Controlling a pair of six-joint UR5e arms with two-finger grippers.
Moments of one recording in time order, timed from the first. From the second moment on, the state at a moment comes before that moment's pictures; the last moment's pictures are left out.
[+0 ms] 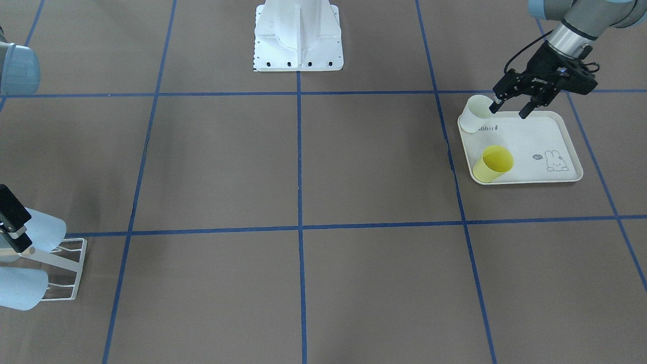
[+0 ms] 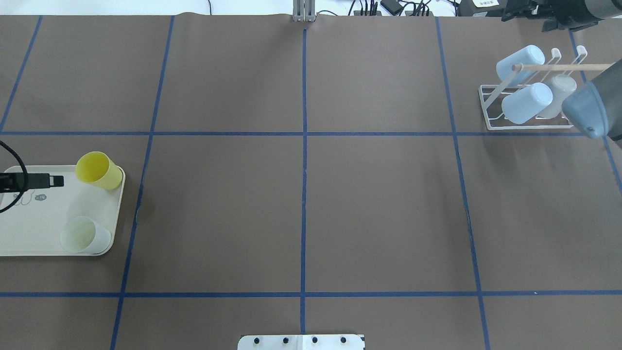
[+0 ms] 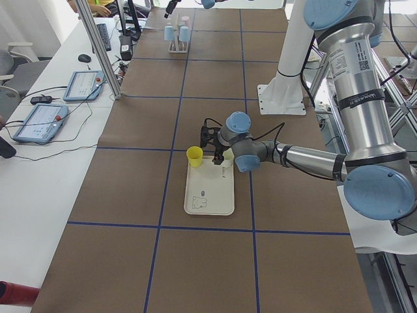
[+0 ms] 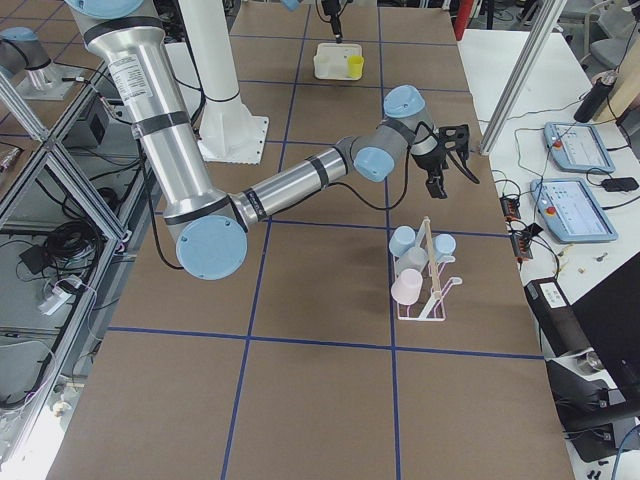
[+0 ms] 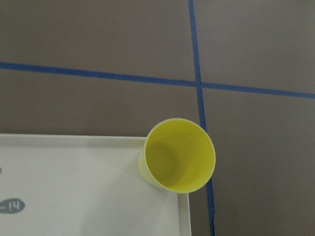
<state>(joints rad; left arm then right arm) -0.74 -1.25 -1.95 -2.56 -1.97 -1.25 1.18 -1.22 1.71 -1.12 1.97 1.04</state>
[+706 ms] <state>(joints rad) -0.63 -1.22 -1.93 -2.56 -1.94 -1.29 1.16 -1.22 1.71 -1.12 1.97 1.04</state>
